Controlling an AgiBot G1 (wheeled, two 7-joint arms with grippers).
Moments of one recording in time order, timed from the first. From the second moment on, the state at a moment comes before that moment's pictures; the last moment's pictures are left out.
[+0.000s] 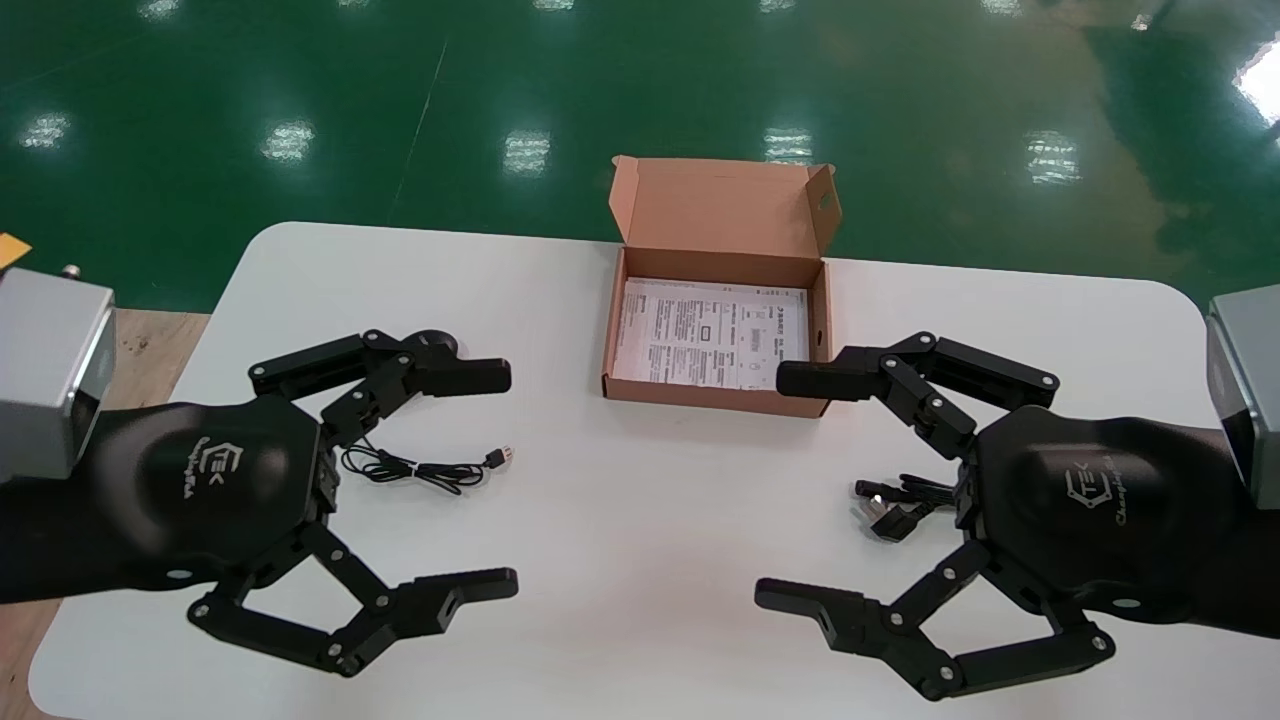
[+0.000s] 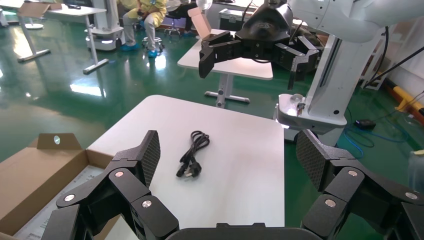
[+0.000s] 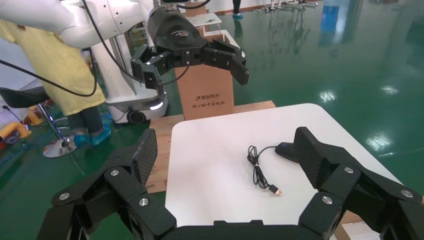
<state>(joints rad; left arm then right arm) -1.08 0.61 0.28 -1.28 0.73 1.49 -0.19 1.07 -0.61 -0.28 1.28 -0.73 -1.50 0.19</state>
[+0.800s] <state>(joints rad) -1.08 0.61 0.28 -1.28 0.73 1.49 -0.19 1.07 -0.61 -0.28 1.28 -0.73 -1.50 0.19</state>
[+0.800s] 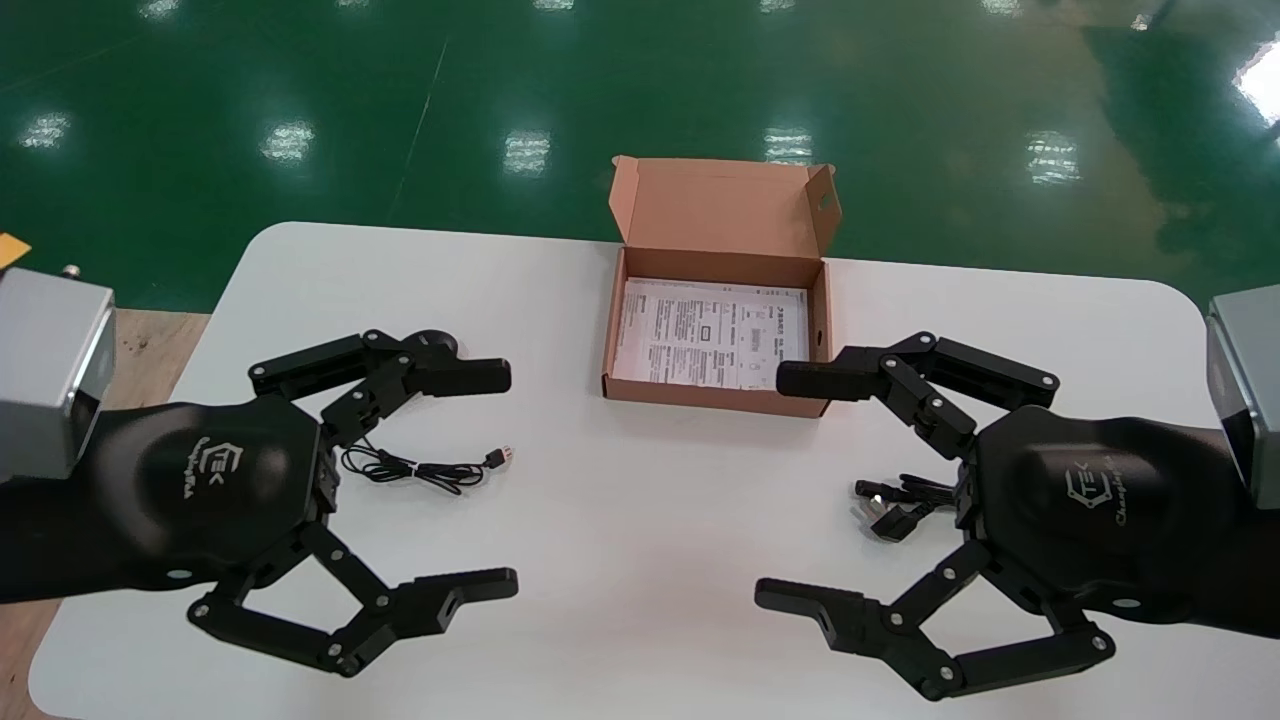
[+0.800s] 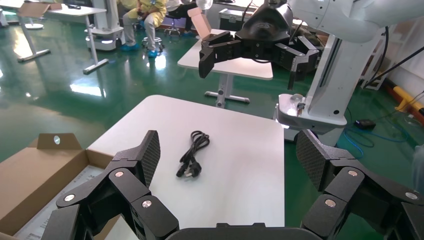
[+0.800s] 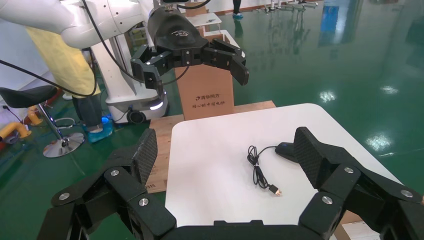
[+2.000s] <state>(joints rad) -1.66 0.94 0.76 -0.47 1.57 1.49 0.35 1.53 -0.76 -0.61 0.55 -1.45 -1.50 -0.38</state>
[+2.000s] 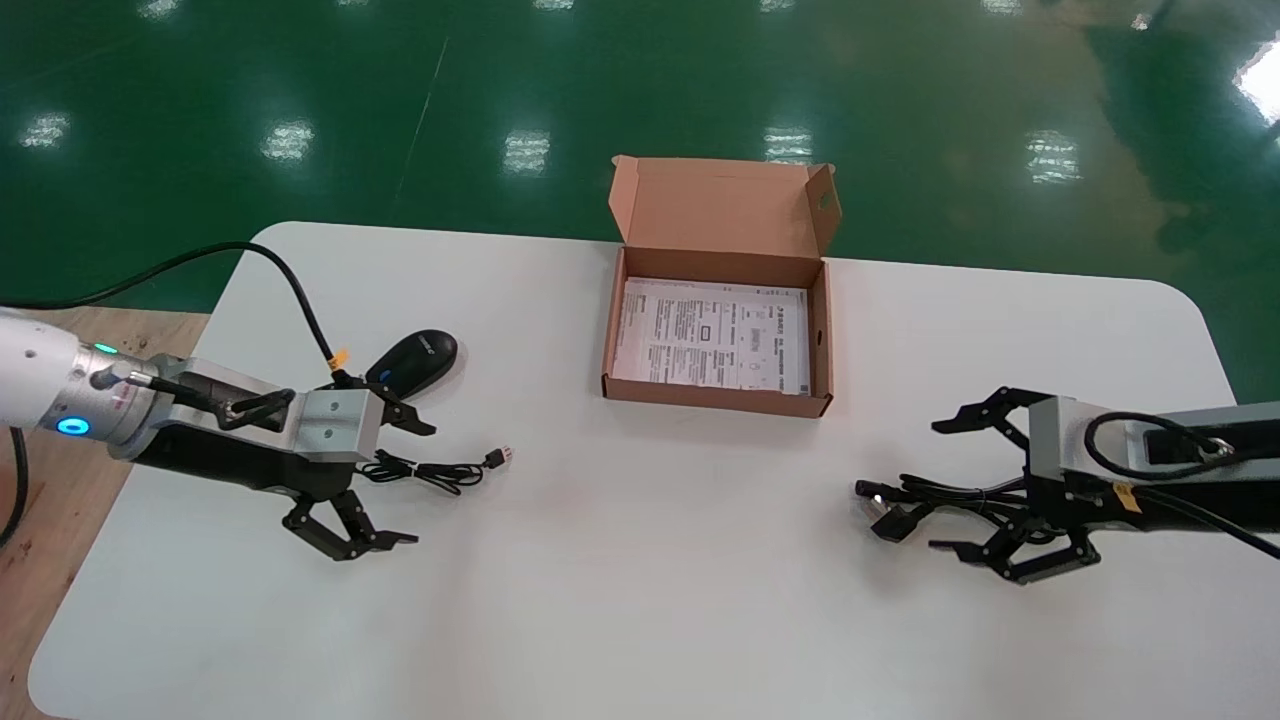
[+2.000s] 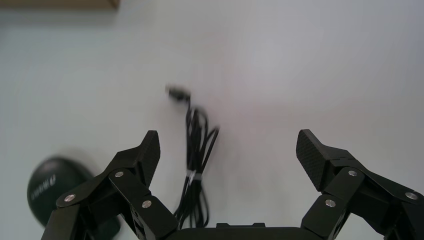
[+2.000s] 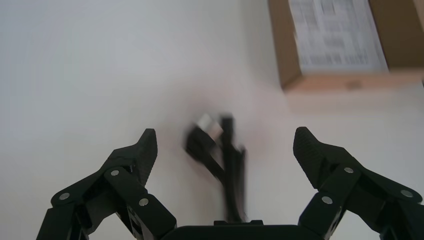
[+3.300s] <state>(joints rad) -1.75 1.10 0.81 -0.04 1.66 1.29 0.67 1.64 -0.90 -0.67 0.13 -1.60 -1.33 -0.63</state>
